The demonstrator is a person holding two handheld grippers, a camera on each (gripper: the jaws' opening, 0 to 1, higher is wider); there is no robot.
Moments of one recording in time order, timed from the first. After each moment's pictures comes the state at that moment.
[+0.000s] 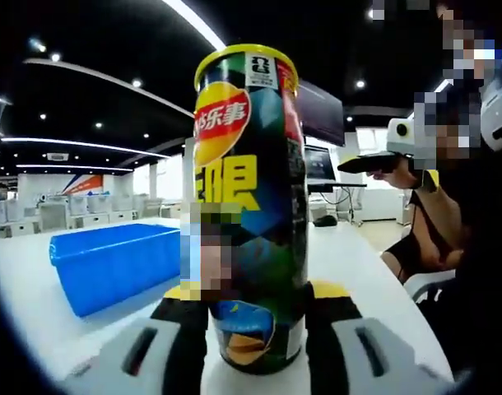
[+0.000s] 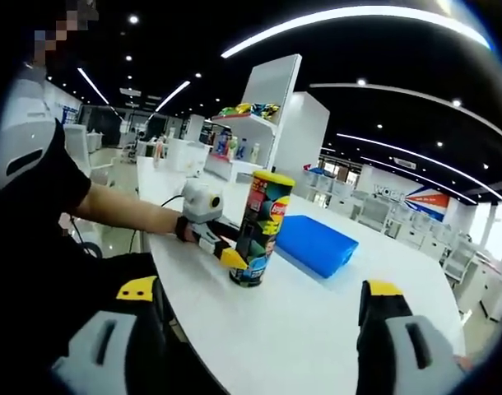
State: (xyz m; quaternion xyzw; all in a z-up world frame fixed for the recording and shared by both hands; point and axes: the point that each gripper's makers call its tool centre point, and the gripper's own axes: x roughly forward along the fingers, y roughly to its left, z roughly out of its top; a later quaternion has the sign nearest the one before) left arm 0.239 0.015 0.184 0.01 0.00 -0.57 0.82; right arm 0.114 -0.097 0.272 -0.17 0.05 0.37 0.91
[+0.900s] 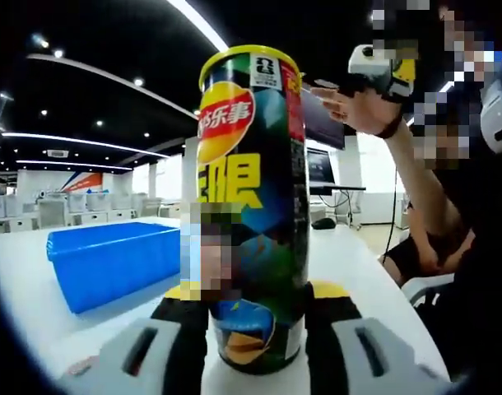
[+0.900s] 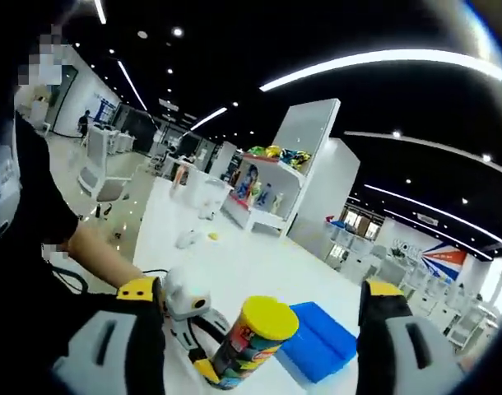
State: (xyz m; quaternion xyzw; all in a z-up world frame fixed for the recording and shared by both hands) left arm 0.240 0.012 0.189 0.00 0.00 -0.57 0.82; right arm 0.186 0.025 0.408 -0.19 -0.07 0.45 0.87
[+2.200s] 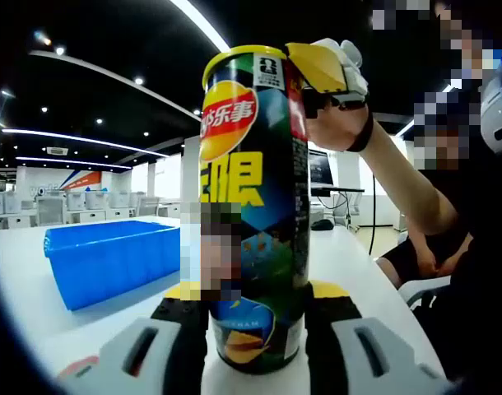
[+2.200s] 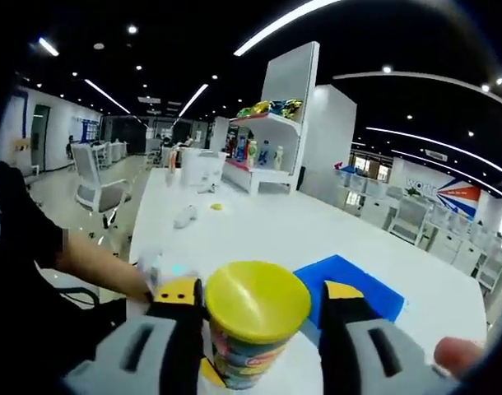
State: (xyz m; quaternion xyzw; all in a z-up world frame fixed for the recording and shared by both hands) left arm 0.235 0.013 0.190 0.00 0.00 -0.57 0.82; right arm 0.246 0.045 0.328 -0.14 0.08 0.45 0.88
